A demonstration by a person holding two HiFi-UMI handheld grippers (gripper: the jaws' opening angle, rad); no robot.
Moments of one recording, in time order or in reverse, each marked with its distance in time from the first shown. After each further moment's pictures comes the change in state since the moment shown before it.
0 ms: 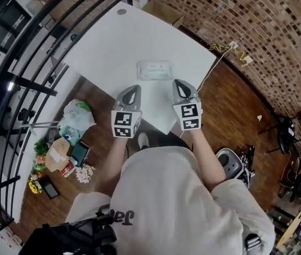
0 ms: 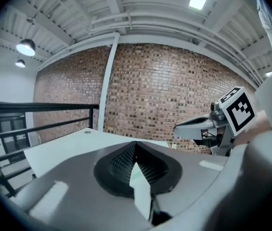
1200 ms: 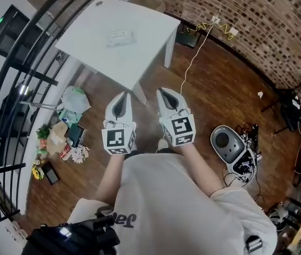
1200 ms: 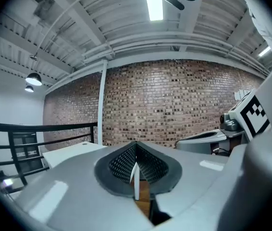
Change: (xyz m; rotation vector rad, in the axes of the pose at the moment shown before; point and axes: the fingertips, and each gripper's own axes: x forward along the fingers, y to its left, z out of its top) left arm -0.190 -0.325 0.008 0.106 -0.160 0.116; right arm -0.357 -0.002 -0.079 0.236 -0.204 0.111
